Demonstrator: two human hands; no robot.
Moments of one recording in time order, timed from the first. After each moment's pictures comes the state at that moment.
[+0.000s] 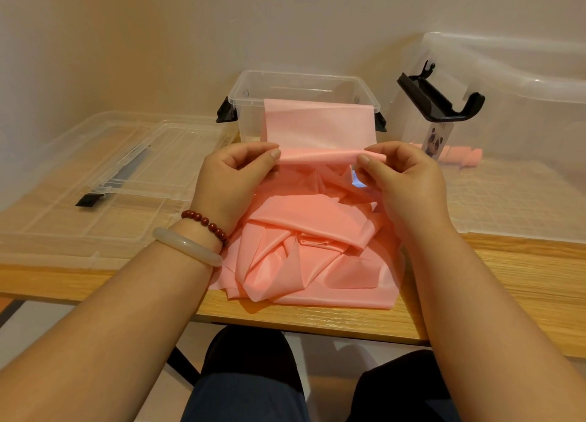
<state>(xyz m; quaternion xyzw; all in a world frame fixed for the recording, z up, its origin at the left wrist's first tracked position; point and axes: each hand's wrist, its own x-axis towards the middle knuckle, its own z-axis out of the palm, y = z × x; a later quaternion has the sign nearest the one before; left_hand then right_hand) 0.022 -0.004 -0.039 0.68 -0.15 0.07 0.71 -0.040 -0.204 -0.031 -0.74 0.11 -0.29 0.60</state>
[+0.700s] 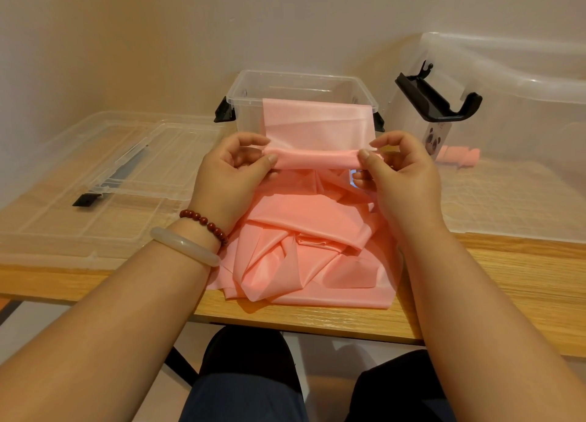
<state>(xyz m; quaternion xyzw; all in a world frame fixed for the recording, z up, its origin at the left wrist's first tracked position) 0.020 -0.006 -0.037 0.67 -0.15 0.07 0.72 -0.043 -0.200 -0.027 -0.74 0.09 -0.30 0.60</state>
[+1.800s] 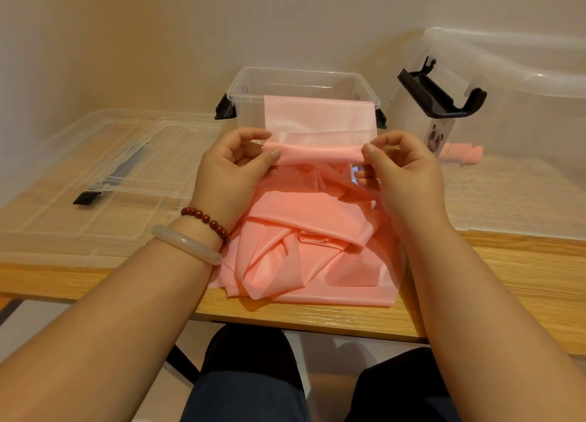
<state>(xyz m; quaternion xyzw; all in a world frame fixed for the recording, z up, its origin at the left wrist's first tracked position) 0.023 -0.006 -0.038 0.67 -0.16 0.09 0.72 -0.040 -0.199 -0.027 -0.72 0.10 -0.30 0.61</state>
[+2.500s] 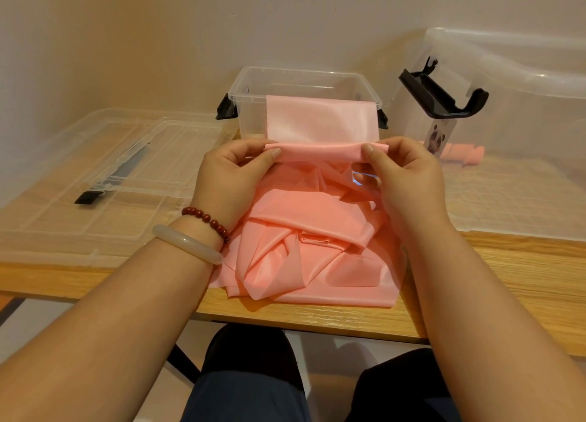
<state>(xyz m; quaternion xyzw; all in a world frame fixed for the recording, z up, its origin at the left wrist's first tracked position) 0.027 -0.004 -0.043 0.70 -0.15 0.10 0.70 -0.041 -0.197 -0.027 -0.70 0.12 -0.27 0.66</state>
